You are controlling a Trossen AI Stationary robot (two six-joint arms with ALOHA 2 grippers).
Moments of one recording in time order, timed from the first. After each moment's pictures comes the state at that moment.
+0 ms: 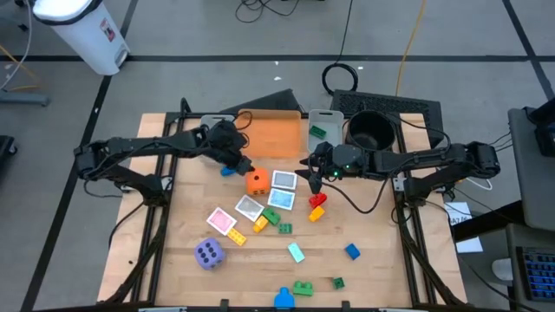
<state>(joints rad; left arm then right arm) 0.39 1.32 0.84 -0.28 0.42 -0.60 -0.07 1.28 0.81 0.07 0.13 0.49</state>
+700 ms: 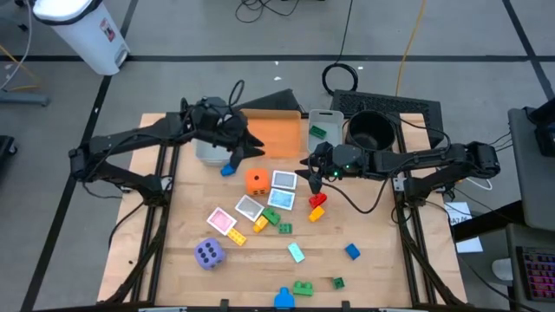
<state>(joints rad) 0.36 1.28 1.17 -0.37 0.42 -0.21 -0.07 1.28 0.81 0.07 0.13 0.49</state>
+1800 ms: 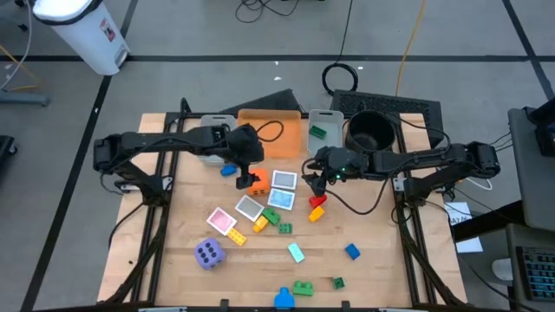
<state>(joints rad) 0.25 1.52 1.17 -0.65 0.17 0.15 -0.07 1.28 0.81 -0.13 0.13 0.46</state>
